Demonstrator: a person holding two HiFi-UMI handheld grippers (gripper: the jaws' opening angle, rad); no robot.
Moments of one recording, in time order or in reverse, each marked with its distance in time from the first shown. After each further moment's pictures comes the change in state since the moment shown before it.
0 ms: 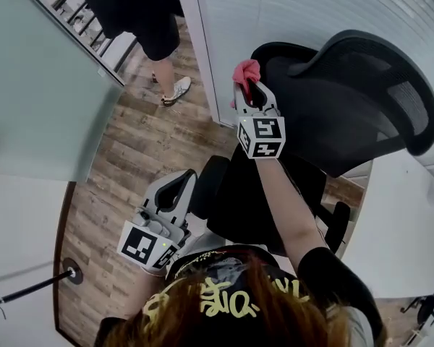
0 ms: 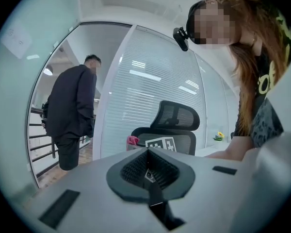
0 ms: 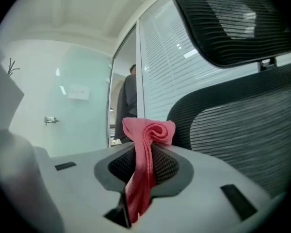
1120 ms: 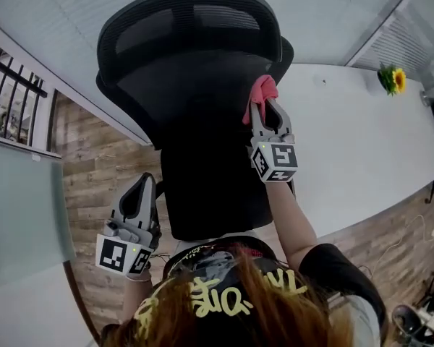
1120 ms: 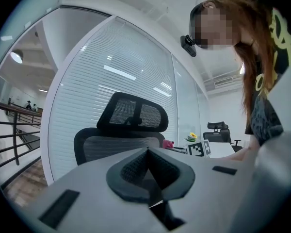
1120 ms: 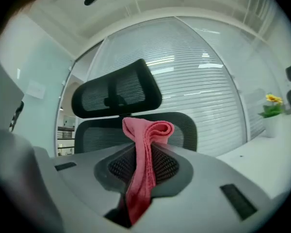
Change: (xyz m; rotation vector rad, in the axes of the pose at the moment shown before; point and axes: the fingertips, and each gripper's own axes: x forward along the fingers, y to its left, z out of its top) left arm 0.079 -0.152 0.003 0.052 -0.002 -0.329; right arm -0.357 -0.232 0.021 -0.007 -0.084 -0.598
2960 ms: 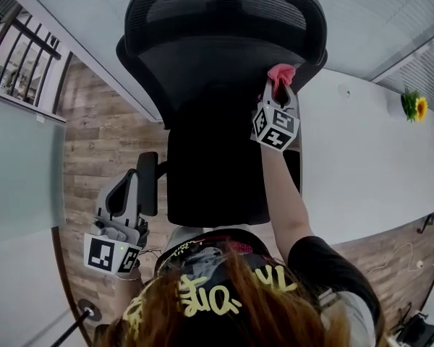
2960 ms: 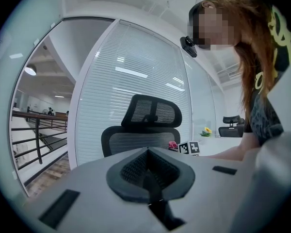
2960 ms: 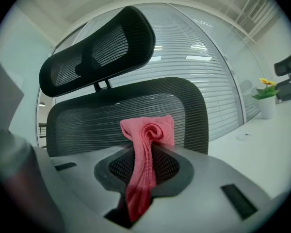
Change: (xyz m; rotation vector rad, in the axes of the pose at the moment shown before) left arm -0.045 0.028 -0.005 0.011 0.046 0.197; right arm 0.081 -0.028 -0.065 0.069 0.124 -0.180
